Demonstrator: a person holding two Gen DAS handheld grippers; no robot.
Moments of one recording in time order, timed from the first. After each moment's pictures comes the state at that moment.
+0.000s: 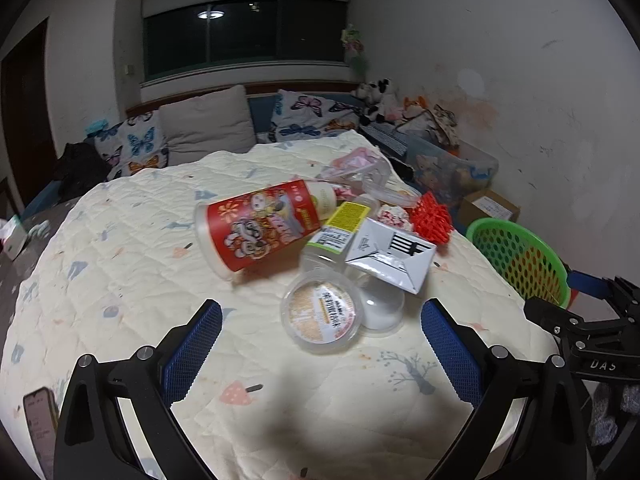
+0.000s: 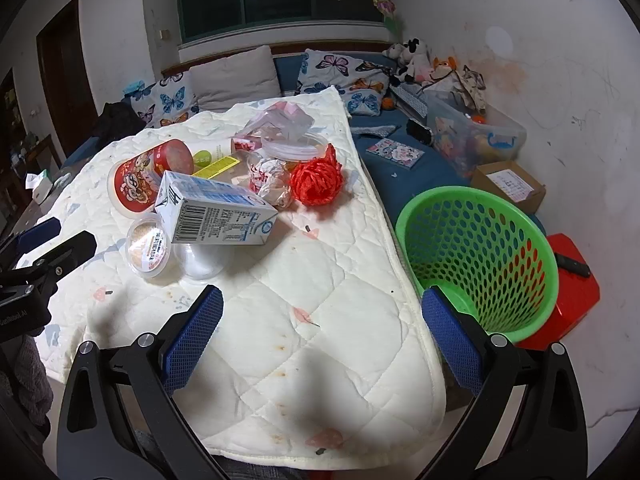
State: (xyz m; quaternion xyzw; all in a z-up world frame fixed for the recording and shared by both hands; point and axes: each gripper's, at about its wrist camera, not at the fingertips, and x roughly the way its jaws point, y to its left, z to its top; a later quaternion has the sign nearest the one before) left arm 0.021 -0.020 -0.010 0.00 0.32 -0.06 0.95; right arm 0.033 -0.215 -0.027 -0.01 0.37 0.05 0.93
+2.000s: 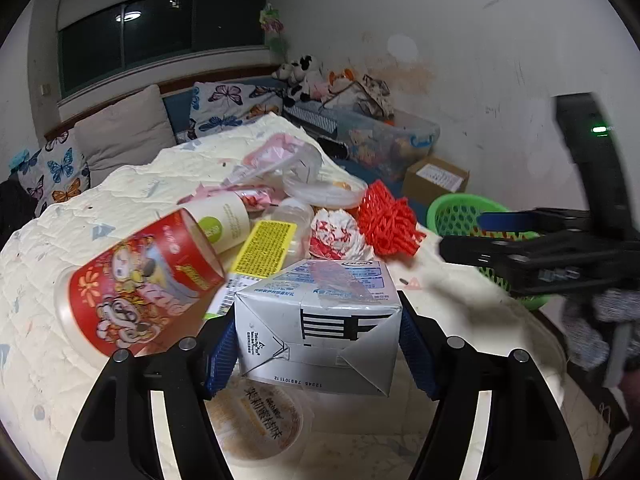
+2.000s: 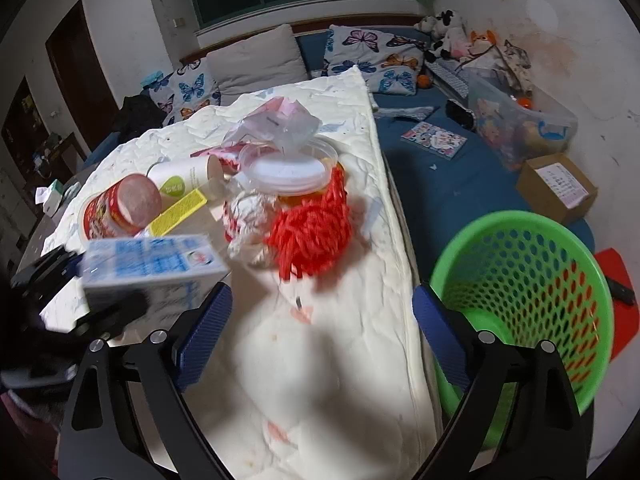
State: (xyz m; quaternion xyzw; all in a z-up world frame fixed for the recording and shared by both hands) left arm 0.115 -0.058 -0.030 0.04 0.34 -0.19 0.92; right arm 0.162 -0.241 -0.047 0.02 0.41 0.13 0.90
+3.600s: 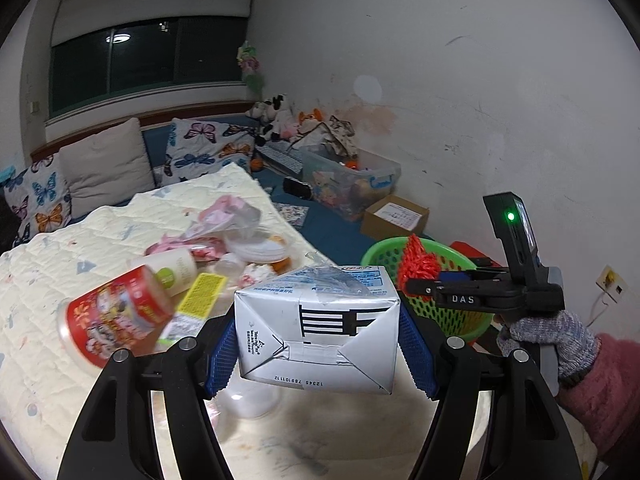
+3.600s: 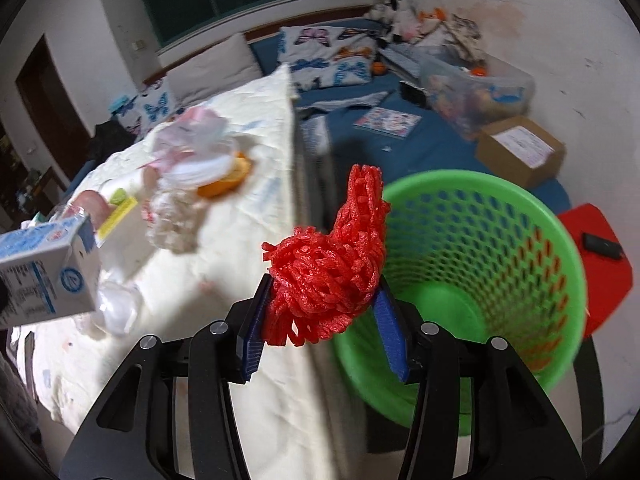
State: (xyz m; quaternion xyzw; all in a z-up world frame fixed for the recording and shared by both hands) left arm 0.069 -0.102 0.019 0.02 0.28 -0.24 0.93; right arm 0.133 -0.333 -0.058 0.07 0.42 0.07 0.90
